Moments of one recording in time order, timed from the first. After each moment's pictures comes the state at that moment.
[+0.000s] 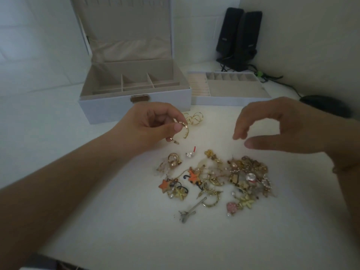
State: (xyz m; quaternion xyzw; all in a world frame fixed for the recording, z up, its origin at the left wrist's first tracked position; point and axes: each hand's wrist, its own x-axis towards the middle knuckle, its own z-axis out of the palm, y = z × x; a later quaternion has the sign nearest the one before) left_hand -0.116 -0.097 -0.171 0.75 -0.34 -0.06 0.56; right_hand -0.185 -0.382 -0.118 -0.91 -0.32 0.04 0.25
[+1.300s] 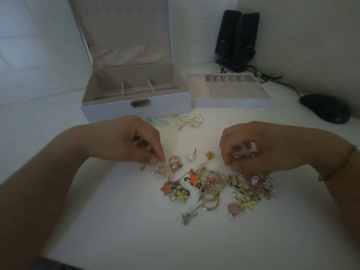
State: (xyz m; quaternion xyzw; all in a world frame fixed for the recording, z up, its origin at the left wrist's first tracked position) left_hand -0.106 -0.058 -0.145 0.81 -0.46 -0.21 0.28; right_hand -0.184 -0.361 -0.139 -0.91 -0.33 0.13 0.23
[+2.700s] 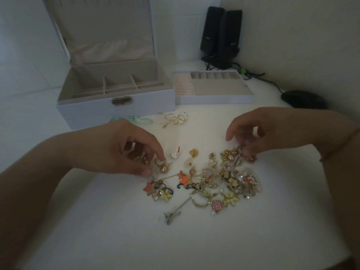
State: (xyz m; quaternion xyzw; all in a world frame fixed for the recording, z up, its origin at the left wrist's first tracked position) left_hand -0.120 -0.070 -0.149 0.80 -0.49 -0.19 0.28; right_hand -0.173 -0.411 -0.131 -0.94 -0.21 0.18 0.22
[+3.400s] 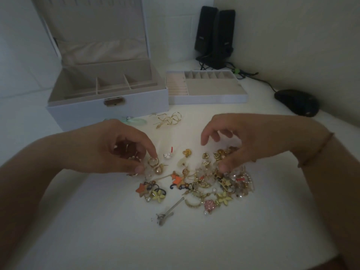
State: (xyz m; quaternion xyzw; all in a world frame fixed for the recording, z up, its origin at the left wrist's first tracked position) left_hand -0.117 -0.069 -0.148 0.80 -0.48 -0.19 0.29; right_hand -0.177 -0.384 -0.134 -0.93 -0.26 0.15 0.20
